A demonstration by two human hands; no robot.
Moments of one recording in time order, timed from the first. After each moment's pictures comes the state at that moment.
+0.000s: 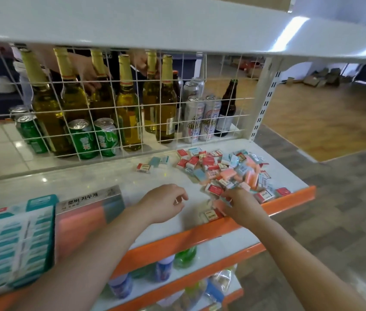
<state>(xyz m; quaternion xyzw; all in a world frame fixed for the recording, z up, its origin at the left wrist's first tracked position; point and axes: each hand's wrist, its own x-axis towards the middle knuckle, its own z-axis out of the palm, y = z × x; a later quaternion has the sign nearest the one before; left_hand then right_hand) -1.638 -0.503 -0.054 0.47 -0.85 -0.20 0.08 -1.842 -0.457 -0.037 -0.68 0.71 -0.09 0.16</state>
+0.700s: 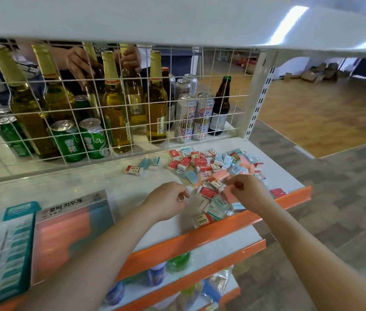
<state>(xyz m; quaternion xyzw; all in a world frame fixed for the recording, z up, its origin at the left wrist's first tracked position) -1.676 -0.519 -0.059 0.50 -0.82 -0.24 0.12 -1.882 -0.483 -0.026 -0.64 0.73 -0.18 0.18</state>
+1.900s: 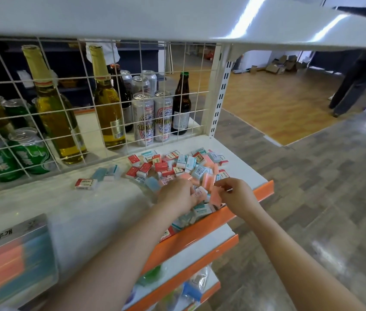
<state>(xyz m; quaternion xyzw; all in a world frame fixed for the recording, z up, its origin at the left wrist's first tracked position) -1.799 -0.539 -0.056 0.53 -0.82 -0.22 0.09 -1.941 -0.481 -0.038 -0.54 0.77 -0.26 0.22</state>
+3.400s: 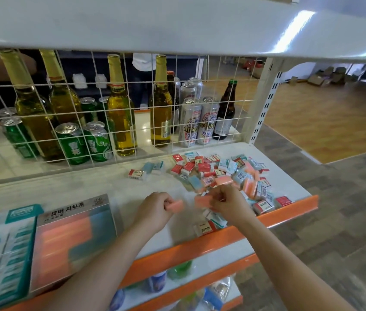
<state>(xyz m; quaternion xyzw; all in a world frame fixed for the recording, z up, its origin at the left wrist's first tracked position) -1.658 -0.516 -0.083 0.62 -0.70 -0.26 0.21 -1.847 -0.495 -0.055 -0.60 0.69 -0.27 0.30</state>
